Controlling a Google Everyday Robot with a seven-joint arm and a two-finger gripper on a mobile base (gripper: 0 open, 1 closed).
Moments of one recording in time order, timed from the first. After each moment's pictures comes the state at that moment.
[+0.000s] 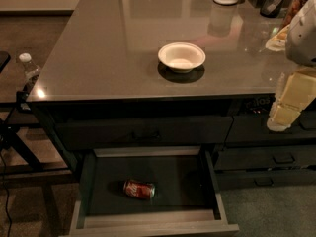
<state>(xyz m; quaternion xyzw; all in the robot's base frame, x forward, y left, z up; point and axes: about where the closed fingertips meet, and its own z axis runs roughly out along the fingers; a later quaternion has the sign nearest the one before) 0.438 -0.217 0.976 -0.60 0.78 -0.03 0.16</state>
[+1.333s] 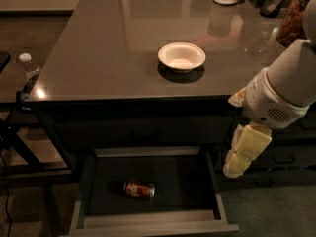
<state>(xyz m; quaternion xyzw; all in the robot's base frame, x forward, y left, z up) 0.406 -0.159 0.876 -0.58 0.79 0.09 0.15</state>
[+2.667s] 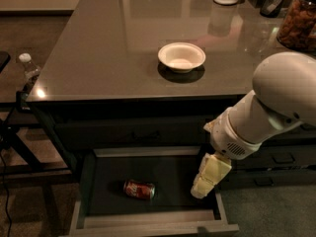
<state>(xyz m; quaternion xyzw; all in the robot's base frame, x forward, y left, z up) 0.404 -0.112 0.787 -0.56 0.80 0.13 0.16</state>
